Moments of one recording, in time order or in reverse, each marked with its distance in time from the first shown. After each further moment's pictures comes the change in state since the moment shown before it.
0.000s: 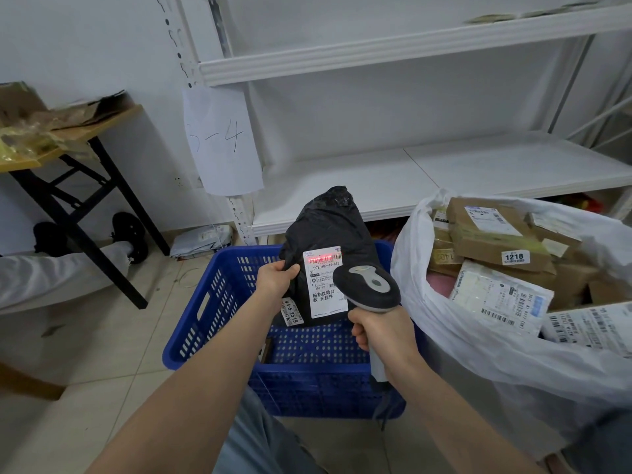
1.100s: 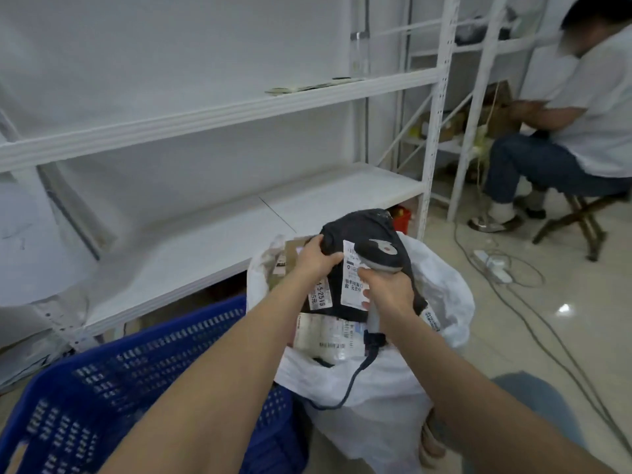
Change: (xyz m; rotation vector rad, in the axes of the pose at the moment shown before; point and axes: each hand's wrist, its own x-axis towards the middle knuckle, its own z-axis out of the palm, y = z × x) left_hand -0.114 0.115 0.321 0.520 -0.581 0.583; right_hand 0.011 -0.050 -0.254 0.345 0.663 -0.247
